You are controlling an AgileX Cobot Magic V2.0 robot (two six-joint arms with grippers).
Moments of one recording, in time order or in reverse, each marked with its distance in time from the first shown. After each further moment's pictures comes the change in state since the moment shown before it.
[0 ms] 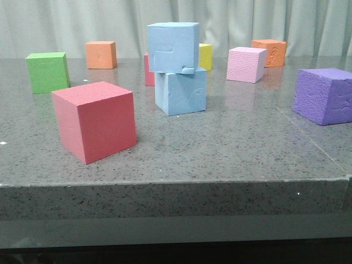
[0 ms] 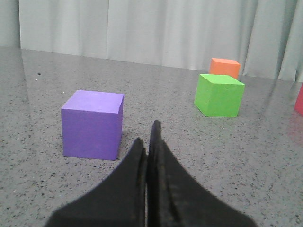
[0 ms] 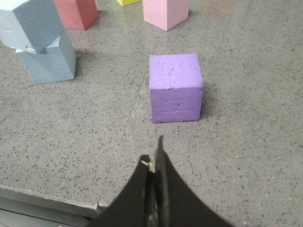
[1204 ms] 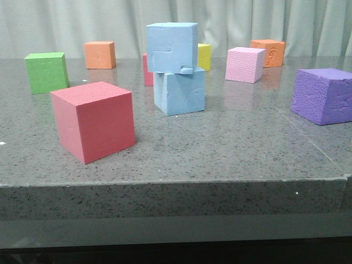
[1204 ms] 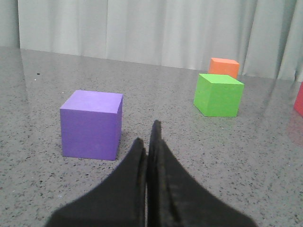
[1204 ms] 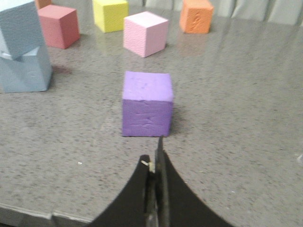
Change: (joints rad) left arm 0.000 0.000 0.000 0.000 0.001 0.002; right arm -0.114 -0.175 0.184 0.017 -0.186 -0.171
